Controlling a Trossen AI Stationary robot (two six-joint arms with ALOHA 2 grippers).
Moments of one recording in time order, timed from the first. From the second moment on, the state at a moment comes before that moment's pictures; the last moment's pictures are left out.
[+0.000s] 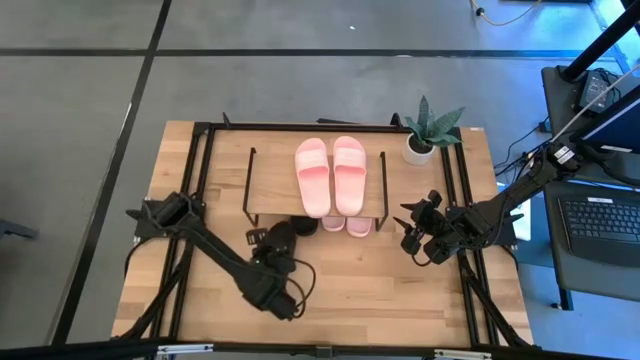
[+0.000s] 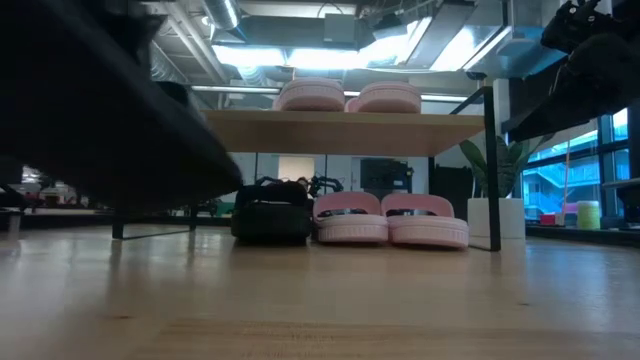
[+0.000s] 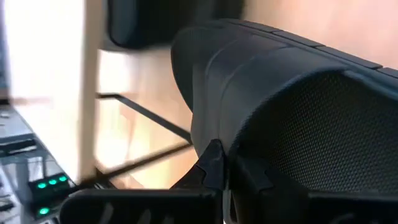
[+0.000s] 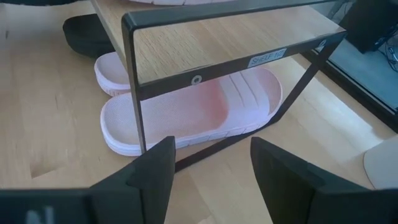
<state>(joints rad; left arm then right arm) -0.61 2.01 1.65 -1.57 -0.54 -0.96 0.62 0.99 0.51 -0.60 0.93 0.83</state>
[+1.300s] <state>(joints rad) -0.48 2.01 1.41 -1.56 -0.70 -1.20 0.62 0.99 0.51 -0.59 0.93 0.81</state>
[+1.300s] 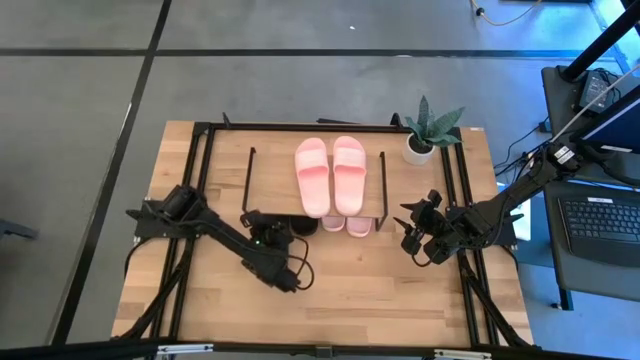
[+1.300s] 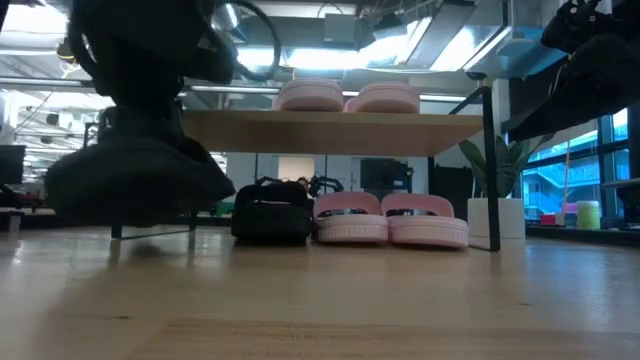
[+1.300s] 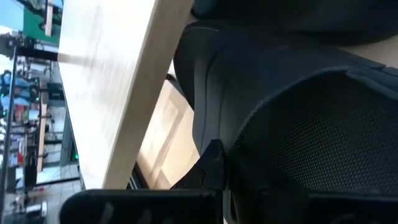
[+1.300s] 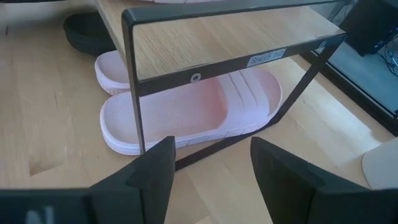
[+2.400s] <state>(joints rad) -0.29 2.01 1.35 -1.48 -0.67 -1.05 0.62 0.99 0.51 -0.60 0.93 0.81</state>
